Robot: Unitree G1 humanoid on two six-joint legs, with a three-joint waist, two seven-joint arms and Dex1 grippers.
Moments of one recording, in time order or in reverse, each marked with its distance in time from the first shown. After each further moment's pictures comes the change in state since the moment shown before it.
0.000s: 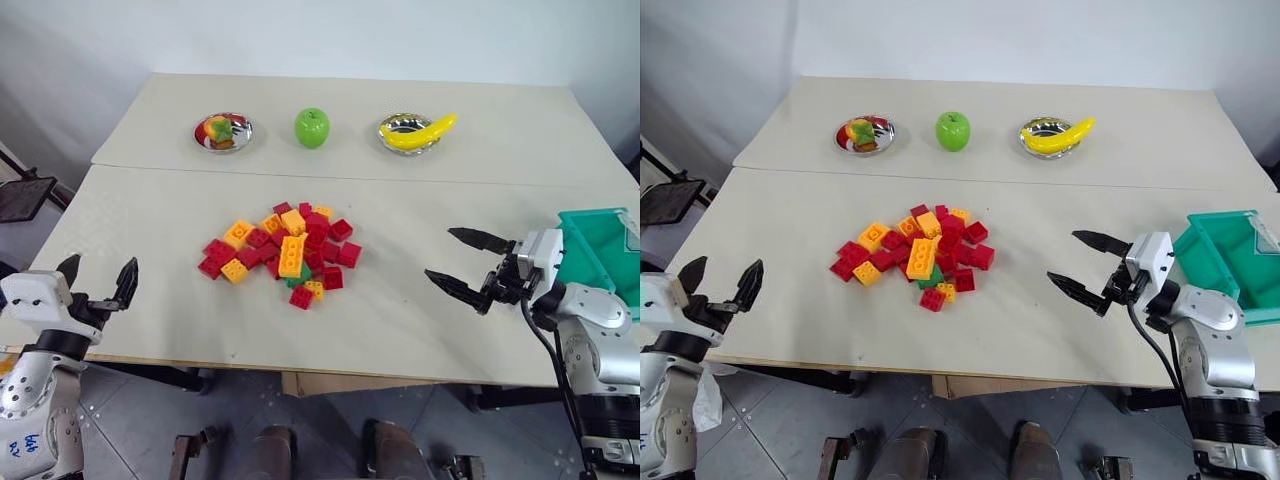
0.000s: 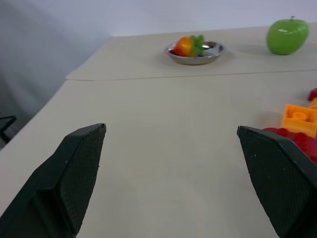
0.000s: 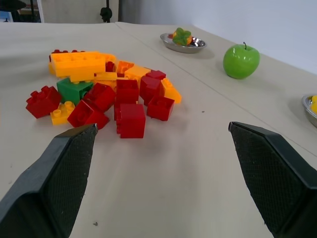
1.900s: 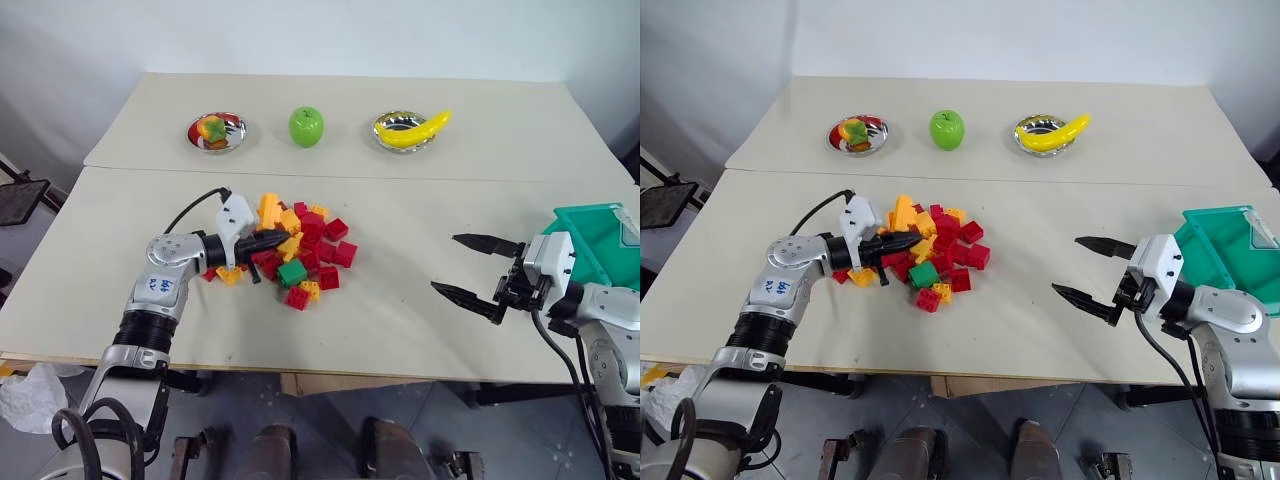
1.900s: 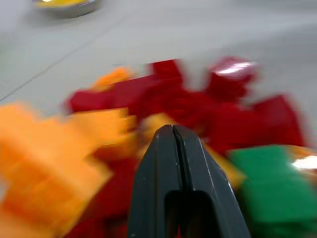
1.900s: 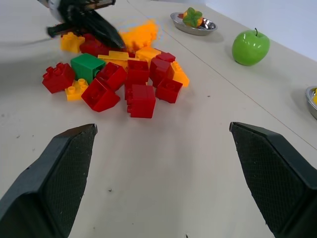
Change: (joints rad) left arm -0.751 0.063 -0.641 0.647 0.220 -0.161 -0.706; right arm 0.077 -0.087 -0.033 -0.171 -0.011 0.109 -0.009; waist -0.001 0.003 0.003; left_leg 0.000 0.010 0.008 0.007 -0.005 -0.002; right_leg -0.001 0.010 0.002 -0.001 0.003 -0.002
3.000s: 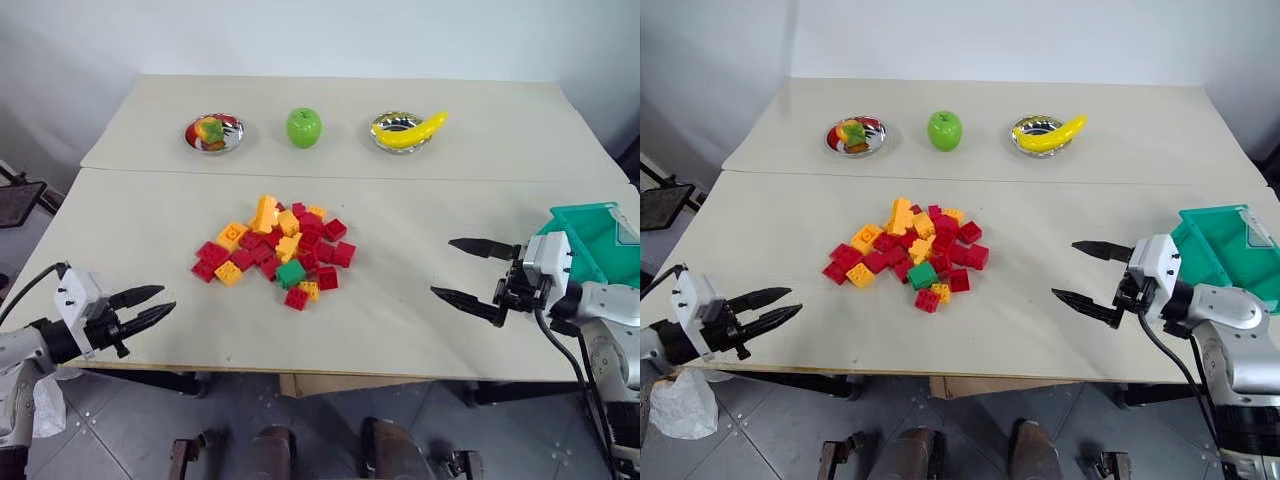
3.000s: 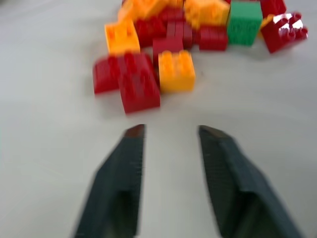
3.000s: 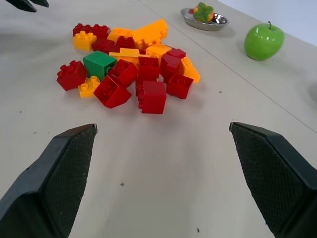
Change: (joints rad) left arm 0.735 0.292 0.530 -0.413 -0.224 0.148 0.010; right arm -0.052 -0.011 0.030 0.062 0.009 0.010 0.063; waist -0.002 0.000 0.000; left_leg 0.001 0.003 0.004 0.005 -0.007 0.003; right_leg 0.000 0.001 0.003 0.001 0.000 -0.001
